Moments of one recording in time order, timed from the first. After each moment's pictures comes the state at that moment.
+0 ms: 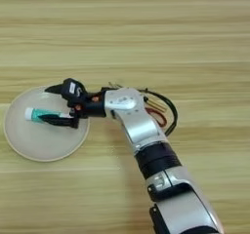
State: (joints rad) arm -0.46 -0.30 0.22 0.32 0.08 -0.03 1.11
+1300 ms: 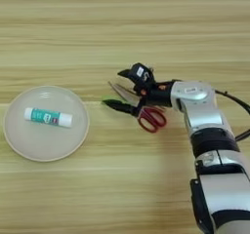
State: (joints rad) arm -0.57 -0.55 0.04 0.77 0.02 -0.15 1.12
